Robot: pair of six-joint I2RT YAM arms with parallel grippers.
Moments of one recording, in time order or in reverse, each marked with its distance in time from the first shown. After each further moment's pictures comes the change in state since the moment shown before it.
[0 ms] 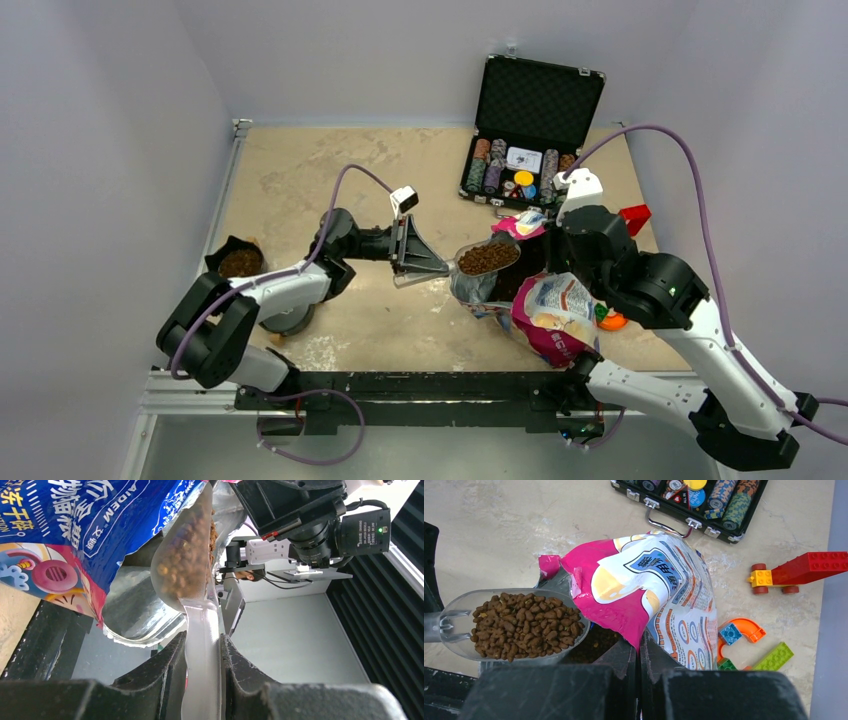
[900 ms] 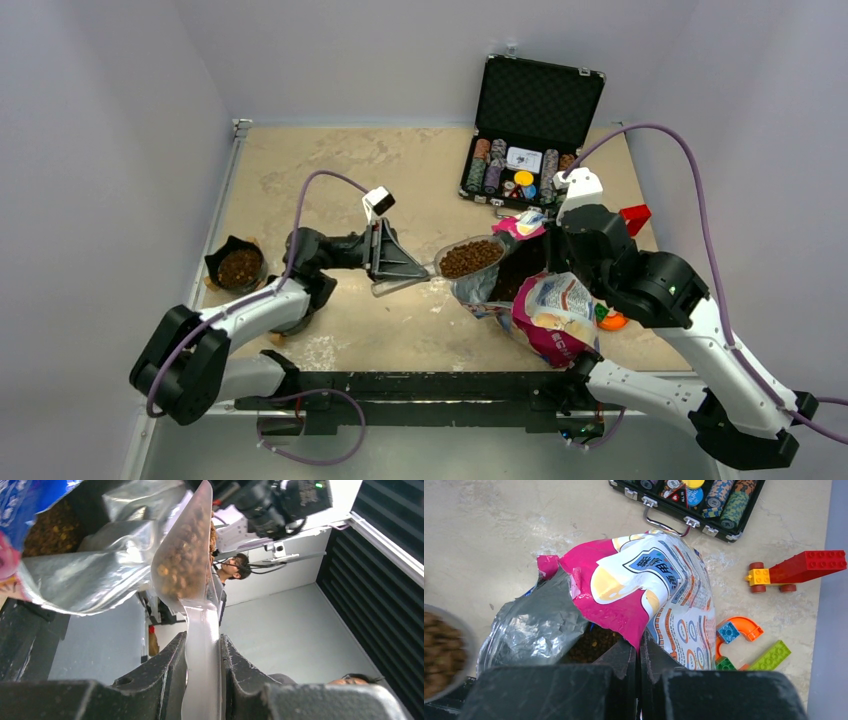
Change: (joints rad) left arm 0.035 -0.150 -0.121 0.185 -0.003 -0.141; right arm 0.000 0.007 0.011 -0.013 0.005 0.001
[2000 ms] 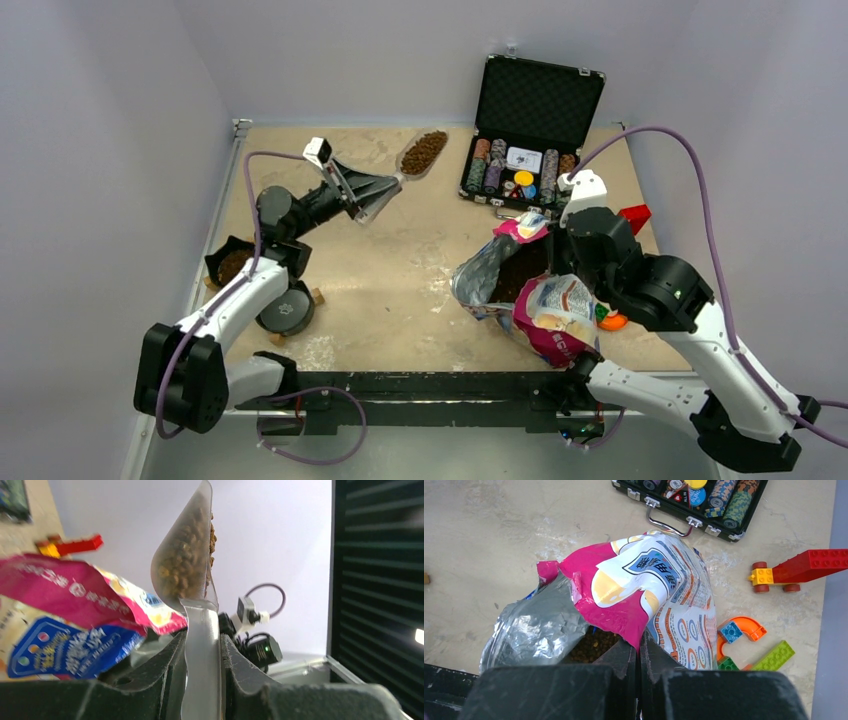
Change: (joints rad) left arm 0.256 -0.074 0.203 -0.344 -0.299 0.014; right arm 0.000 -0.019 -0.006 -0.002 -0.007 0.006
